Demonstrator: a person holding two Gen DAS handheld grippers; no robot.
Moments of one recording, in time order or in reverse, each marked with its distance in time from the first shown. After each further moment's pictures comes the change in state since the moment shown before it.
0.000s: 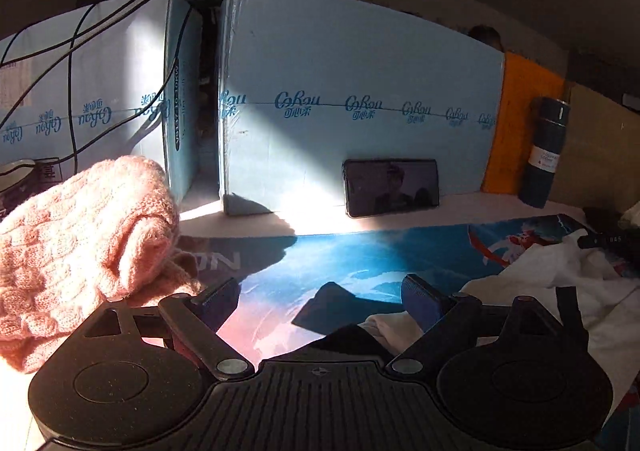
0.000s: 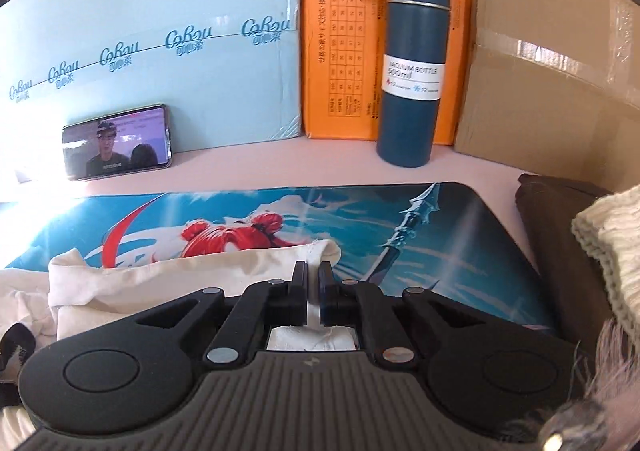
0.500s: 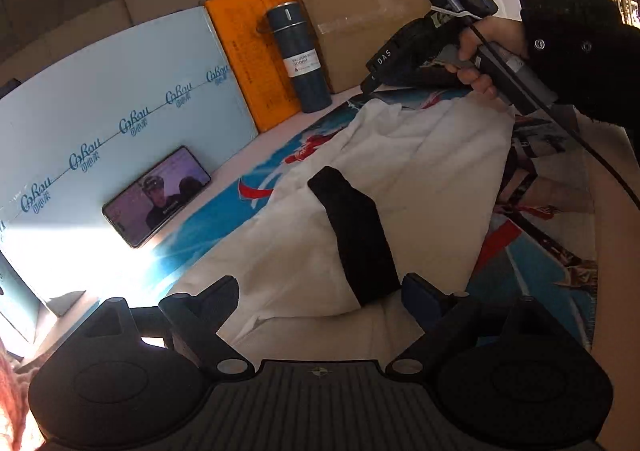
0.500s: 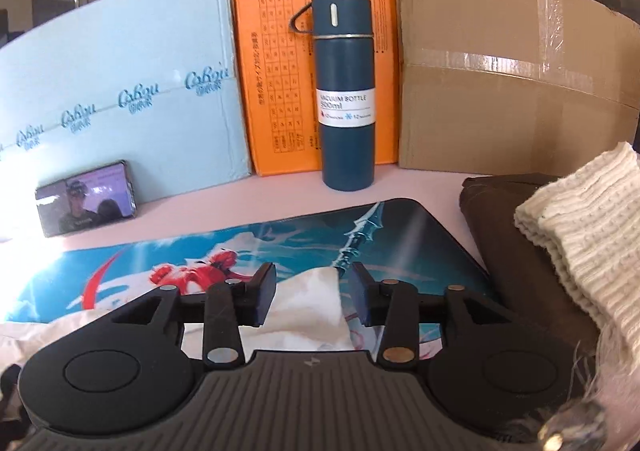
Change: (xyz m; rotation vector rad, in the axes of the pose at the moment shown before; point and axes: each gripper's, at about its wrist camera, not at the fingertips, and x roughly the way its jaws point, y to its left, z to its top) left arm 0.001 -0.127 -0.033 0.542 0.099 -0.349; right arm -0.041 -0.014 -0.002 0.169 -0.117 0.055
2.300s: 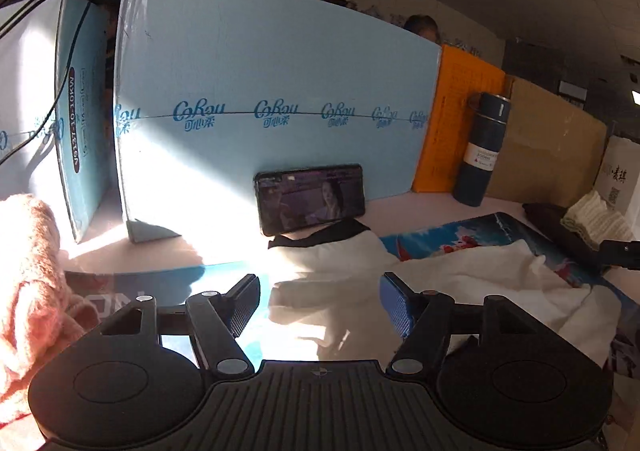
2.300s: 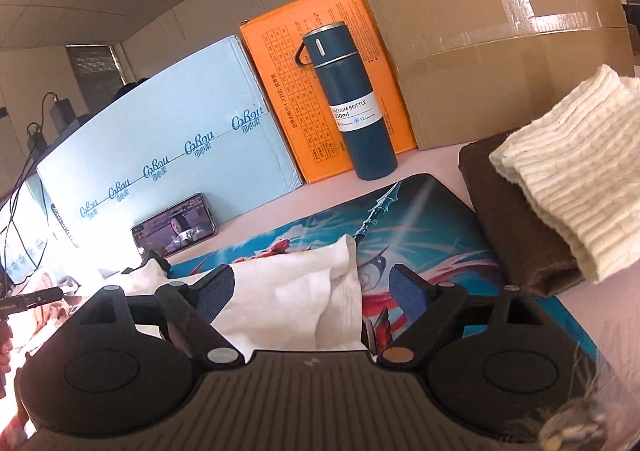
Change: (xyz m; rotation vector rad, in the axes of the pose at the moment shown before) left arm -0.008 0.124 -0.012 -0.559 -0.058 0.041; right arm -0.078 -0.074 -0.034 0.167 -0.016 0.200
